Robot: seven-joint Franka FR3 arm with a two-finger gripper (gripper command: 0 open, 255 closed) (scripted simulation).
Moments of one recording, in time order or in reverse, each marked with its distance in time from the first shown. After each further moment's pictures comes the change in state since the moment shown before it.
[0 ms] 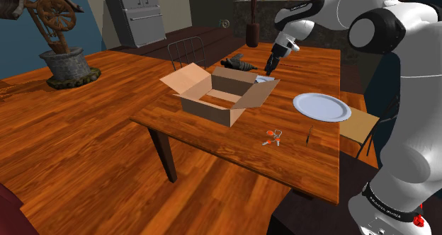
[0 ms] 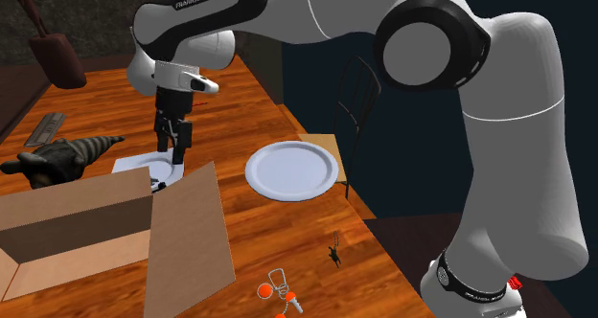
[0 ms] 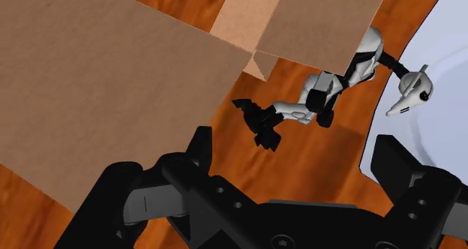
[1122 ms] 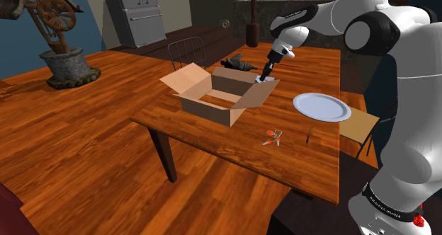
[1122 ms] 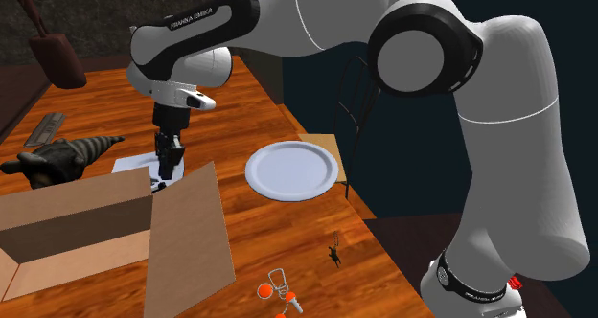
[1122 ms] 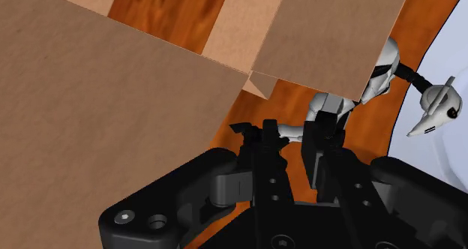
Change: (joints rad) arm 0.018 0.031 0.012 -0.035 0.036 0.070 0.035
